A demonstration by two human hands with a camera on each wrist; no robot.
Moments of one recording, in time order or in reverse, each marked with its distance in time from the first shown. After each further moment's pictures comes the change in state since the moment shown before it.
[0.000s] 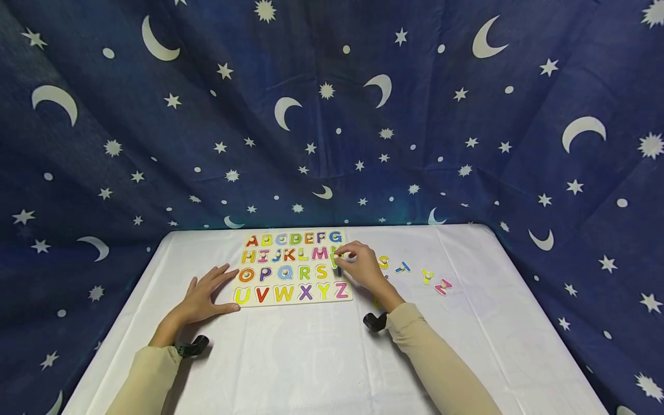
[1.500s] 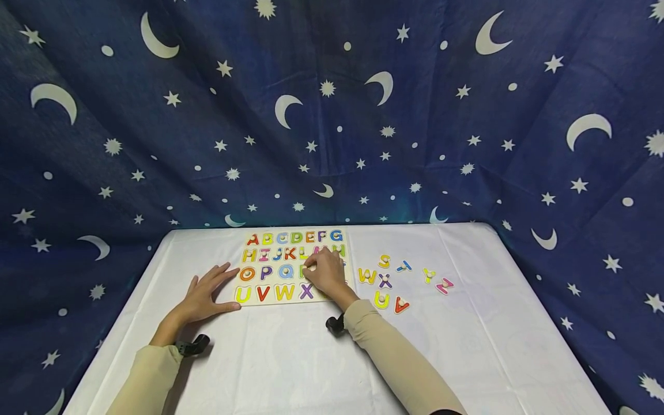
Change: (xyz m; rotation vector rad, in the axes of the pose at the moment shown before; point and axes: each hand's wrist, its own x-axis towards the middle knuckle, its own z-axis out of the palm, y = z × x) left_hand 0.000 0.001 0.000 0.000 -0.009 -0.015; right_hand 0.015 -0.026 0.093 -0.210 -0.016 0.018
